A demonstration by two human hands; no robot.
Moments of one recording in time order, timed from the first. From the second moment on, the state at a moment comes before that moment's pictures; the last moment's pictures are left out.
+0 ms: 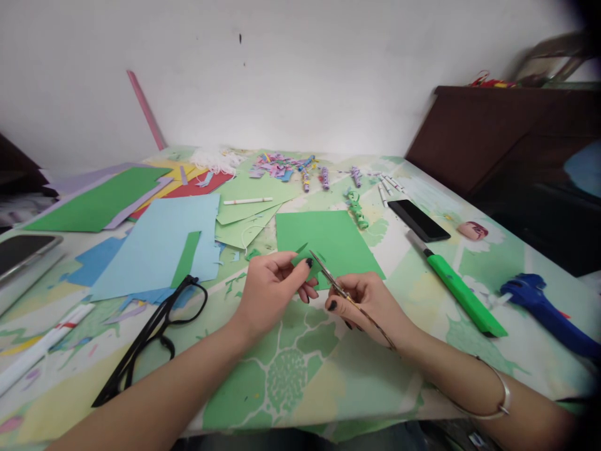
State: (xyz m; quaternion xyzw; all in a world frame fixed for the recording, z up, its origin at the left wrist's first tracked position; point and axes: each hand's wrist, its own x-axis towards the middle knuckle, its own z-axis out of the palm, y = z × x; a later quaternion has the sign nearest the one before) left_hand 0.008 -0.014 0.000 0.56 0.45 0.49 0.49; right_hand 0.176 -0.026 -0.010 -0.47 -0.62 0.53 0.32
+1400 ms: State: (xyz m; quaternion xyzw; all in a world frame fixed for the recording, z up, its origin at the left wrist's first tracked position) left_hand 0.009 -0.016 0.000 0.54 0.45 0.48 0.52; right_hand 0.173 -0.026 -0.006 -0.47 -0.60 0.55 0.33
